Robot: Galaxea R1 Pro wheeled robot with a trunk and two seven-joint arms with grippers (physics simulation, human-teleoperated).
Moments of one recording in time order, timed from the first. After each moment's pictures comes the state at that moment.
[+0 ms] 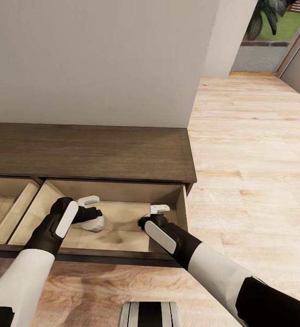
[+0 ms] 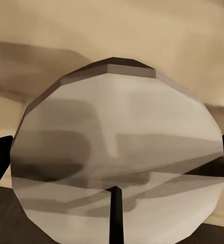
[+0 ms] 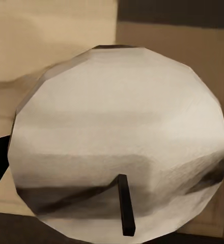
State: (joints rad) left arm -0.81 0.12 -0.04 -1.01 0.50 1.05 0.30; right arm -0.94 0.17 0.92 -0.78 -1.09 0.49 -0.78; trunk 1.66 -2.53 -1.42
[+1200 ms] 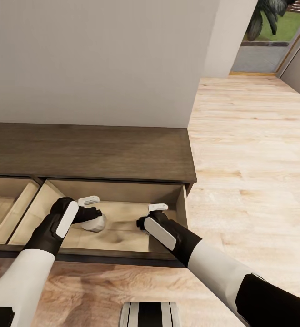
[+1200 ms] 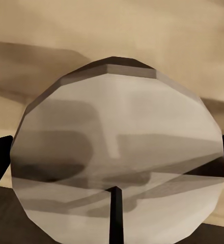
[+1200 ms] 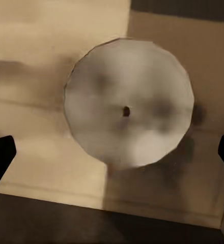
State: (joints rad) left arm -0.81 0.12 -0.04 -1.01 0.49 1.05 0.30; right arm -0.96 0.17 0.92 -0.79 -1.12 0.58 -0.78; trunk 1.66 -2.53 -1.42
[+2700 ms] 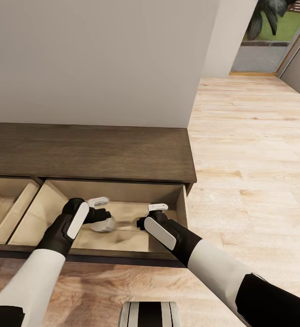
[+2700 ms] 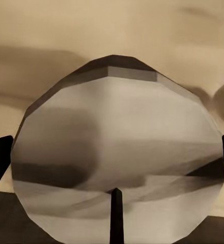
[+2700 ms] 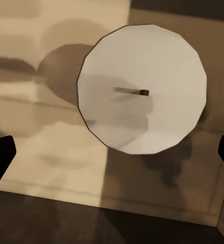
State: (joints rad) left arm -0.81 0.05 -0.07 -1.00 0.46 1.04 0.30; right arm -0.96 0.17 0.92 -0.79 -1.12 0.59 -0.79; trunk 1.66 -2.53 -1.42
